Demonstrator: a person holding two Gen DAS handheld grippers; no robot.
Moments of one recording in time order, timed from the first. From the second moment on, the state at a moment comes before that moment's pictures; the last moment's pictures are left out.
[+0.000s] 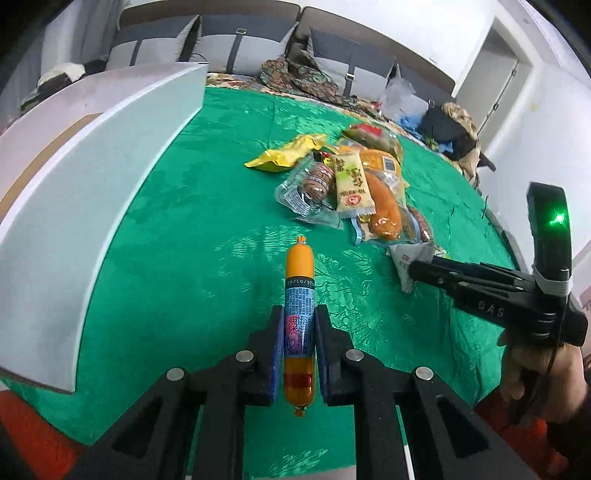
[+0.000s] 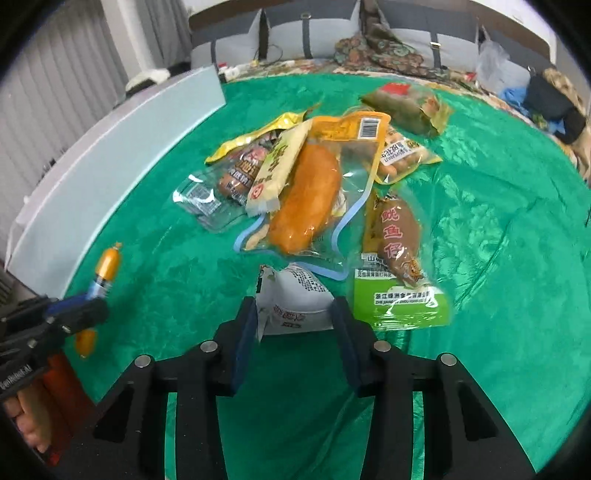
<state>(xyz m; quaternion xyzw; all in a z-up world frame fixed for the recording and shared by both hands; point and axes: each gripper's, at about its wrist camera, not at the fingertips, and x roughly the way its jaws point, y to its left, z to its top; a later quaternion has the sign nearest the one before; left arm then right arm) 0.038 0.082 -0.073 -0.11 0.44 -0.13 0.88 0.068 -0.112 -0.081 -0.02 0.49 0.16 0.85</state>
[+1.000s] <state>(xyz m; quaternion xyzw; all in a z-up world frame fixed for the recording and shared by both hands) 0.023 0.185 0.028 -0.23 0.35 -0.11 0.90 0.065 -0.071 0.003 0.06 0.44 0.22 0.87</state>
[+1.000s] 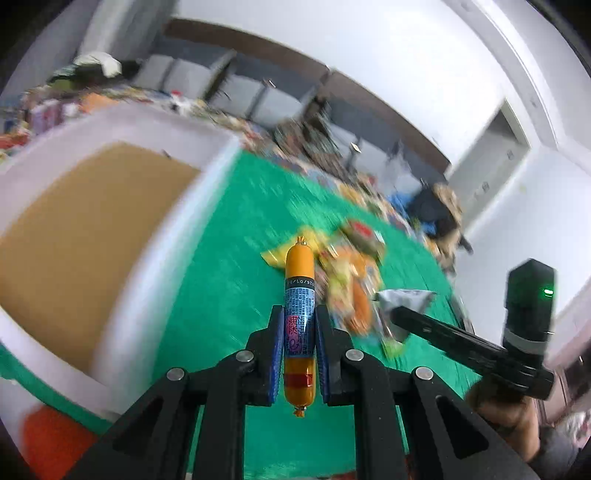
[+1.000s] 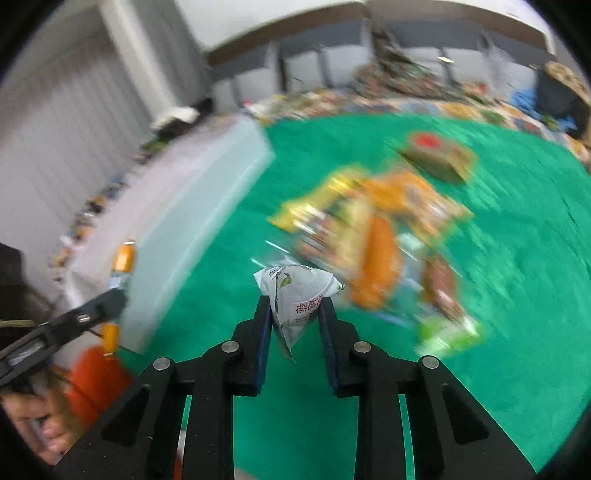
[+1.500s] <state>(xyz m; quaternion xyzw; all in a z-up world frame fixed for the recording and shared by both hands) 0.039 0.359 -0.010 -0.20 0.44 0.11 0.87 0.128 0.181 0.041 0.04 0.47 0.38 0.79</state>
